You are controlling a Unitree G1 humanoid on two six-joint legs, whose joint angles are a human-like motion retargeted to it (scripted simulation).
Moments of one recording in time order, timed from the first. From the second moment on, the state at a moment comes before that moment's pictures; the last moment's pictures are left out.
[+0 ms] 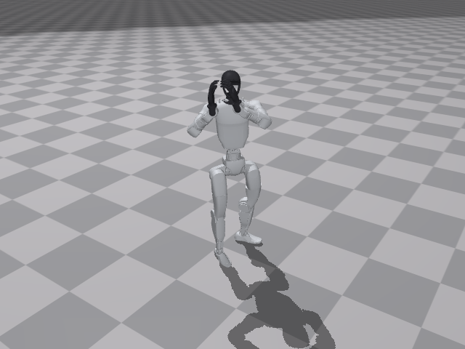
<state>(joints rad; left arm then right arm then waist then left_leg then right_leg) -1.35 0.46 -0.73 -0.11 -0.21 -0.36 0.65 -0.98 -0.72 0.35 -0.33 0.01 -0.23 -0.83 -0.22 0.02 -0.01 0.29 0.17 0.99 0.02 -0.12 -0.18 0.02 0.03 0.13 -0.06 0.09 0.26</state>
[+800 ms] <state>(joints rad) -1.24 0.77 -0.76 -0.14 0.47 -0.26 0.70 -0.82 -0.52 0.48 -0.31 0.86 -0.48 -0.44 0.01 -0.15 0.01 0.12 0.09 0.59 0.03 -0.14 -0.18 0.04 -0.14 -0.23 0.02 -0.01 0.26</state>
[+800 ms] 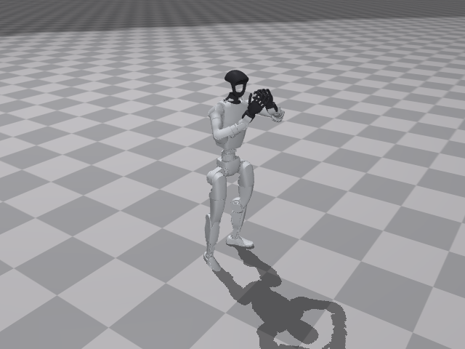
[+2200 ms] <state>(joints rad) -1.12 0.49 -0.51 -0.15 0.16 -0.32 0.67 -0.99 -0.45 0.44 -0.31 0.11 -0.35 -0.61 0.17 -0.07 0.01 0.10 0.02 0.34 -0.06 -0.09 -0.20 0.06 -0.24 -0.46 0.15 -0.06 0.23</state>
